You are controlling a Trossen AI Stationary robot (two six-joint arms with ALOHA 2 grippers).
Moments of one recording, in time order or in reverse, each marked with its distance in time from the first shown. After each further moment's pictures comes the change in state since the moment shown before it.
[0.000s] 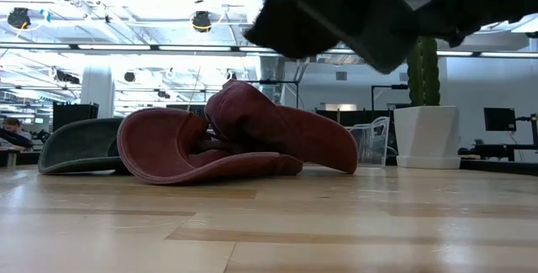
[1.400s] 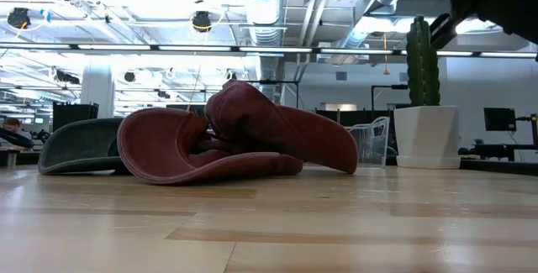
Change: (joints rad) left arm -0.020 -0.005 0.002 -0.053 -0.099 0.010; right arm -0.401 -0.330 -0.281 0.491 -1.045 0.393
